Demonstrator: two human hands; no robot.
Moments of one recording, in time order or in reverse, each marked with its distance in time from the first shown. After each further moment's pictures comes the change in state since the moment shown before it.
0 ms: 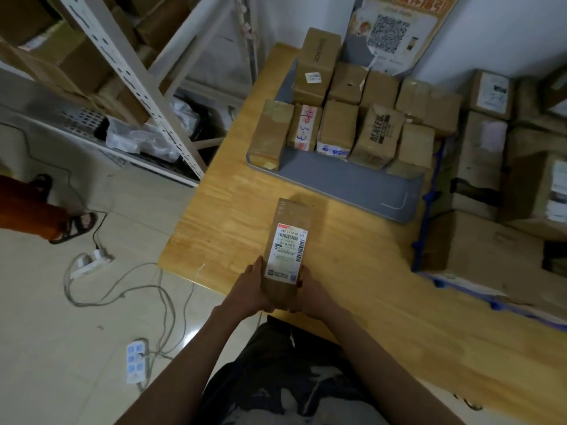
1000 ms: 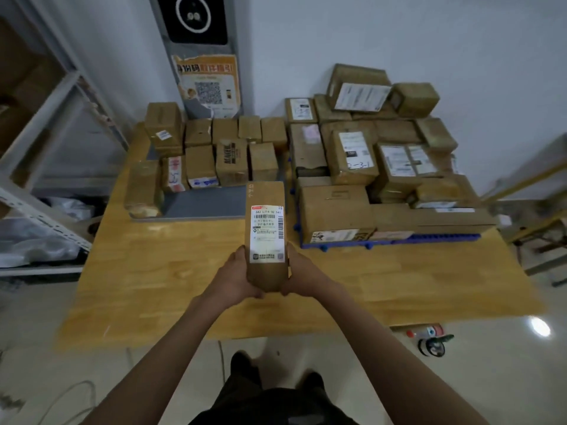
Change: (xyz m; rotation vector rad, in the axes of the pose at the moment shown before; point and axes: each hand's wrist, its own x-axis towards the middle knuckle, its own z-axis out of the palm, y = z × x) left_hand -0.050 0.178 0.082 0.251 0.015 0.405; right_hand -0.172 0.088 -0.114 -0.015 0.434 -0.072
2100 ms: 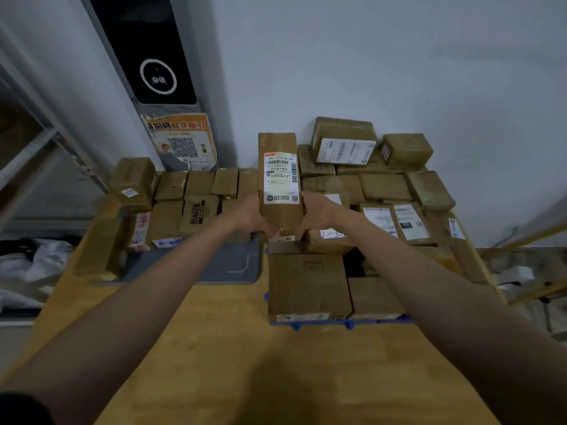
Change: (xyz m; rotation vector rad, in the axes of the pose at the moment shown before) left_hand 0.215 0.223 -0.102 -0.010 -0.025 0.198; right_hand 0.143 0.003 -0.292 -0.137 -0.002 -0.103
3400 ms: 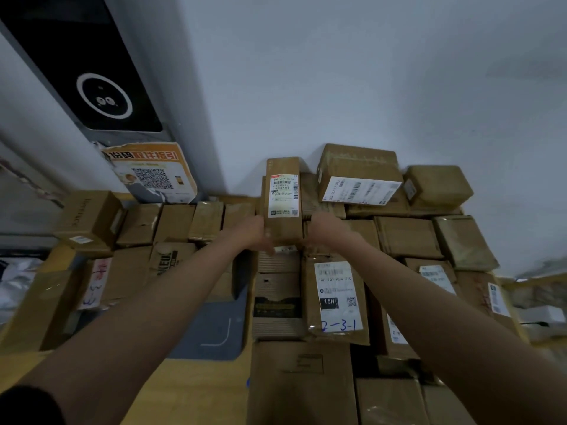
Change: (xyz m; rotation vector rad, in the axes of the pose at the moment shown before) left_hand 0.227 -0.039 -0.019 0.351 -0.079 -0.257; right_hand 0.198 0.067 -0.072 -0.256 0.077 0.227
